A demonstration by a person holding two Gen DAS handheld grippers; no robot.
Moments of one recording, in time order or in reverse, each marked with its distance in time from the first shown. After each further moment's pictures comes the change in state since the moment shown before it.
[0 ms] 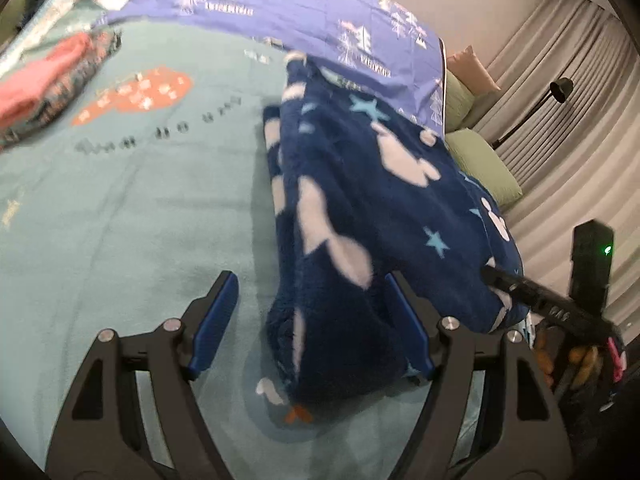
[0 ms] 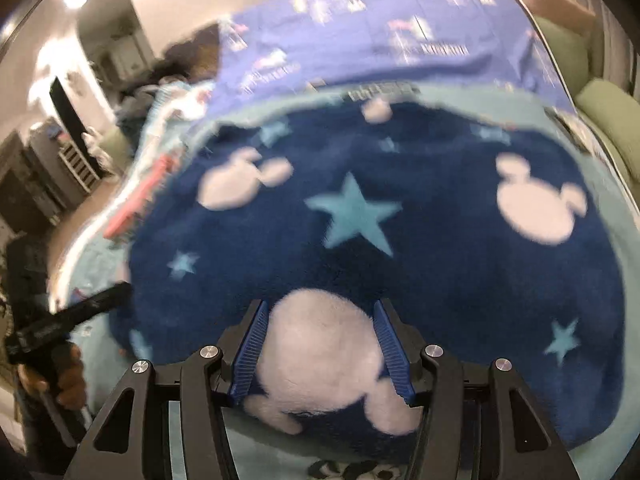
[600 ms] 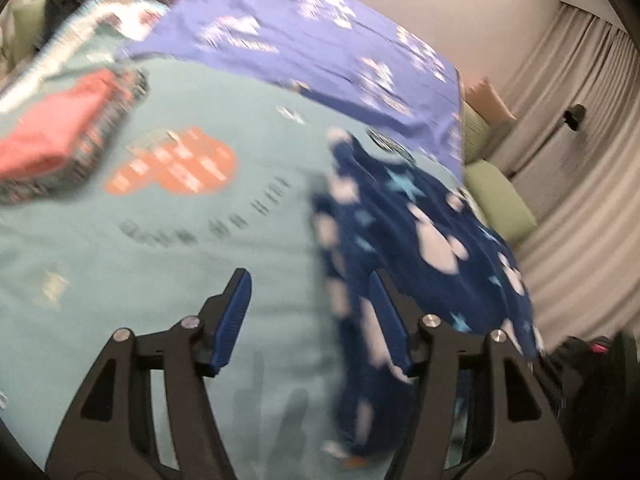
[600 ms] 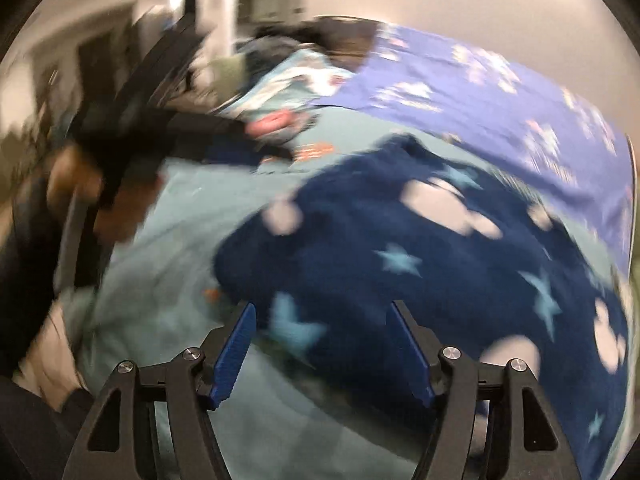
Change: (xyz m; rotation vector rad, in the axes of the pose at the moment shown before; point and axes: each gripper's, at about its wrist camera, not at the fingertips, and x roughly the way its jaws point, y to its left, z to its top) left arm -0.040 0.026 0.061 0.006 -0.136 0.101; right arm 0.002 0.168 -0.055 -0.661 -0.106 0.048
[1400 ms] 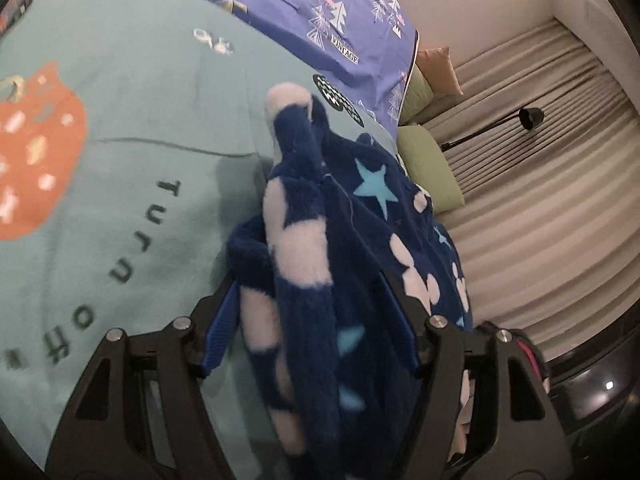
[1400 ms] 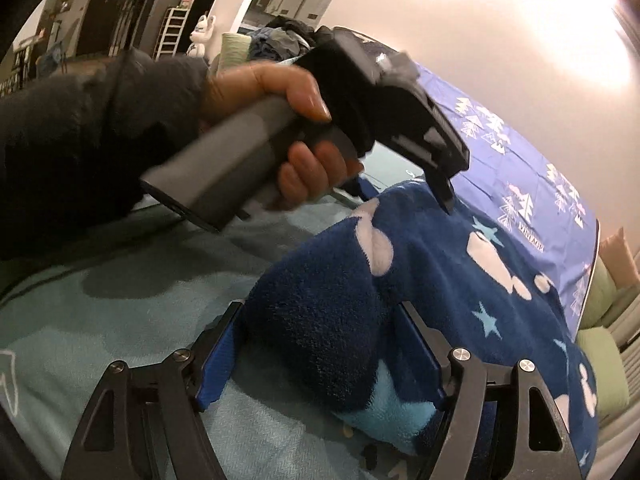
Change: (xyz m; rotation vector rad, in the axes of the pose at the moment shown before) left arm 0.148 0.001 0.051 -0.103 0.299 -0.418; right arm 0.057 0.054 0.000 -0.094 -0.039 -0.215
